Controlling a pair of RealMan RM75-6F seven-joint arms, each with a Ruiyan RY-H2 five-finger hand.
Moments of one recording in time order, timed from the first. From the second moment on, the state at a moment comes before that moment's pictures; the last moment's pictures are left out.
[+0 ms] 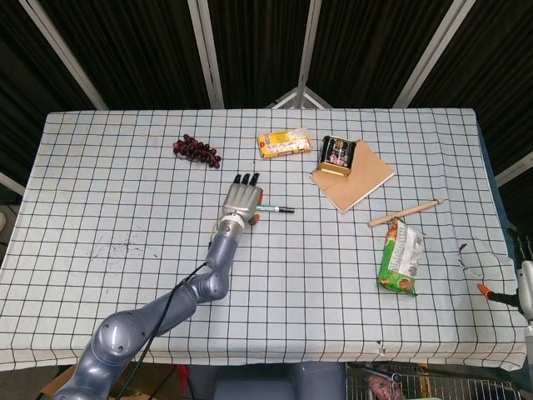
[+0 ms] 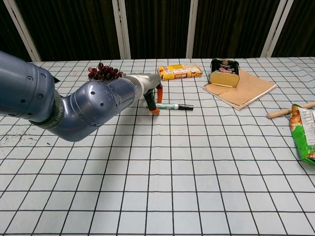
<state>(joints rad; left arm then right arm) -1.35 -2.14 -0.41 -0.53 0.48 0.61 0.68 0.11 -1.12 0.16 -1.45 -1.25 1.29 0.19</state>
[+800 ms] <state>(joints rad) -1.36 -2.18 -0.46 -0.47 0.53 0.58 0.68 0.11 -1.12 0.16 -1.45 -1.25 1.28 0.18</state>
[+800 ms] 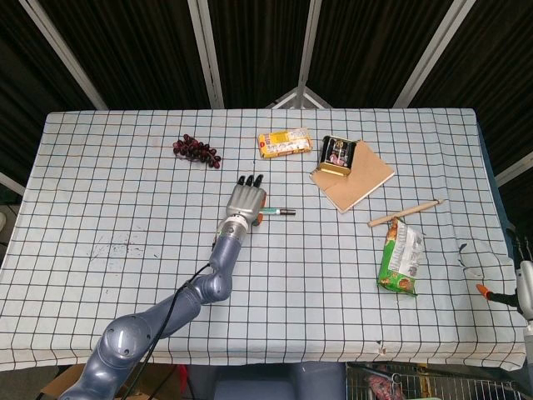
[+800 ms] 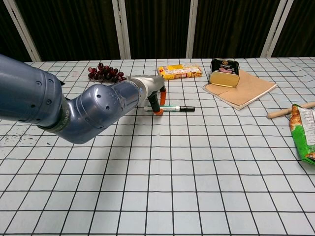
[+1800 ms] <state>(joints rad) -1.19 -1.83 -0.47 -1.16 0.51 0.89 0.77 0.16 -1.11 0.18 -1.52 -1.23 1.24 0.11</state>
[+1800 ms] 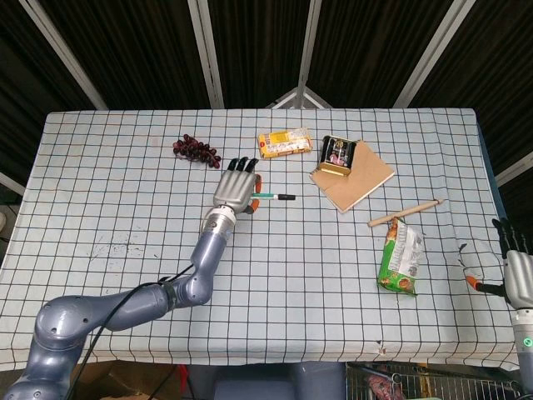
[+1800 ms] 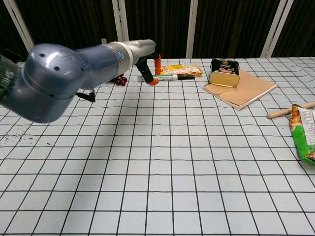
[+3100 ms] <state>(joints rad) -1.12 -1.51 -0.42 -1.81 0.42 1.23 0.83 0.66 -1.11 0.42 -2.16 -0.62 1.21 -0.57</state>
